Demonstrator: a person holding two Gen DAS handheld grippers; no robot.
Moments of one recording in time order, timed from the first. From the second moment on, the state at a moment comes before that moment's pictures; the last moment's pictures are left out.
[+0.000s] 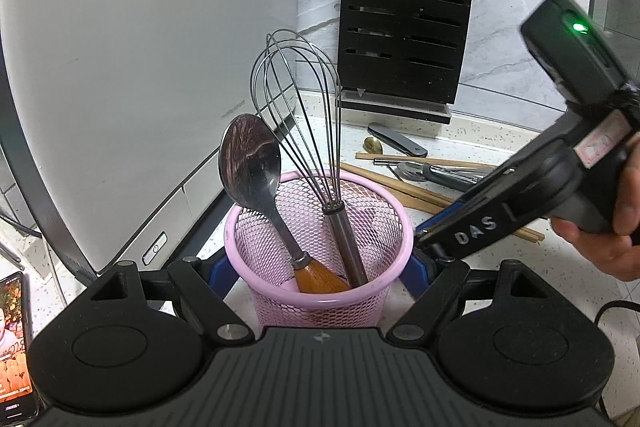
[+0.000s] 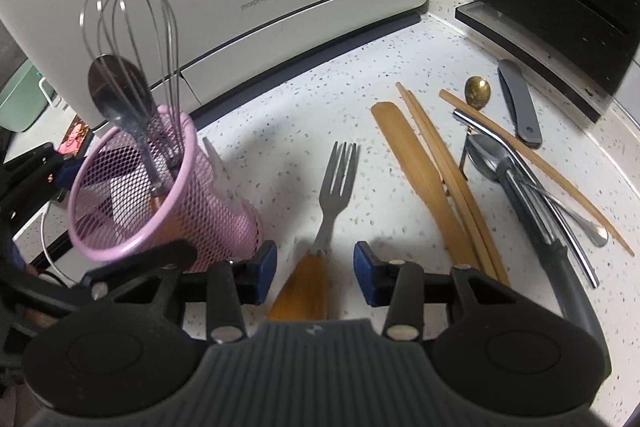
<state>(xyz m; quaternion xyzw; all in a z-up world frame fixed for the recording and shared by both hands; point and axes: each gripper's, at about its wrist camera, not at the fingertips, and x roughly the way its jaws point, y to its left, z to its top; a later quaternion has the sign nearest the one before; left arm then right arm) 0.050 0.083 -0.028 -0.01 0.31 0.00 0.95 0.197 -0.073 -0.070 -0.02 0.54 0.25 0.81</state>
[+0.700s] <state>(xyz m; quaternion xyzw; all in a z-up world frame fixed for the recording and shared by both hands) 0.048 0.086 -0.028 -0.02 0.31 0.00 0.95 0.190 -0.041 -0.078 -0.12 0.52 0.25 0.81</state>
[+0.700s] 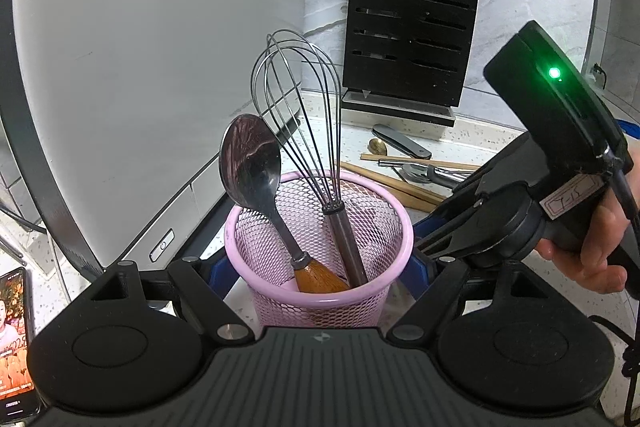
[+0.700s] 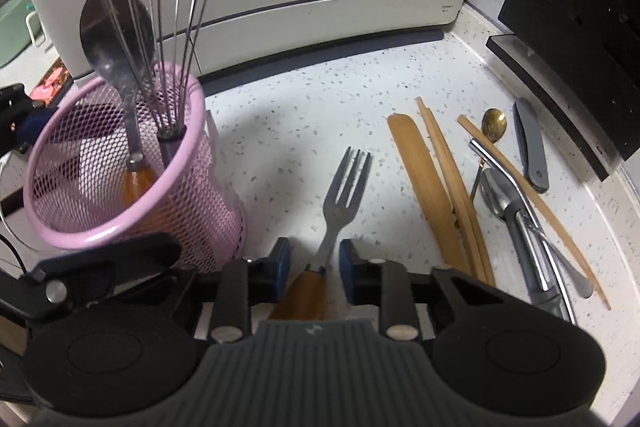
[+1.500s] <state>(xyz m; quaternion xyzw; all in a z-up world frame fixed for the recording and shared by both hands) 0.048 0.082 -0.029 -0.01 0.31 0.00 0.95 0.177 -0.096 -0.039 -0.01 0.47 0.26 0.85</state>
